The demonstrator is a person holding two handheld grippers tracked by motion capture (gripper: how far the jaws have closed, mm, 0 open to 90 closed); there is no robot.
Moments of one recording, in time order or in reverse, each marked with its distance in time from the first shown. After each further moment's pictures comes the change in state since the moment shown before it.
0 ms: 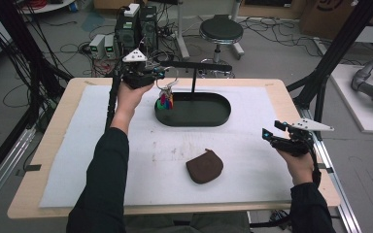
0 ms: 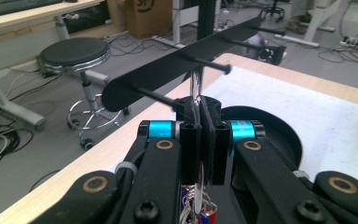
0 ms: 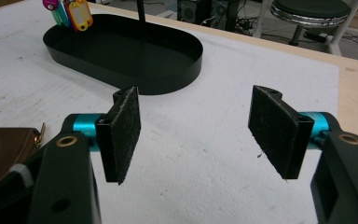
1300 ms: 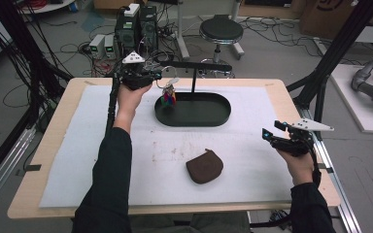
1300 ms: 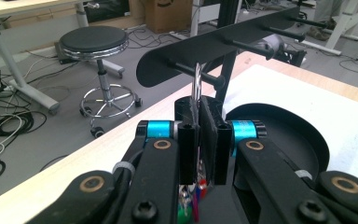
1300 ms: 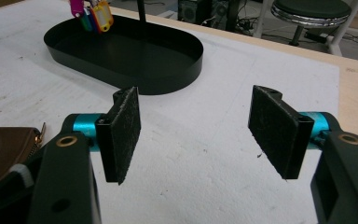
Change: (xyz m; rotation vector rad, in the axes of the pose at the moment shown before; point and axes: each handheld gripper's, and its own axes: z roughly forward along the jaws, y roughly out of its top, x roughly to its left) left arm 0.010 -0.014 0.004 0.006 0.063 -0.057; right arm 0.000 0.000 0.000 0.000 0.002 0.002
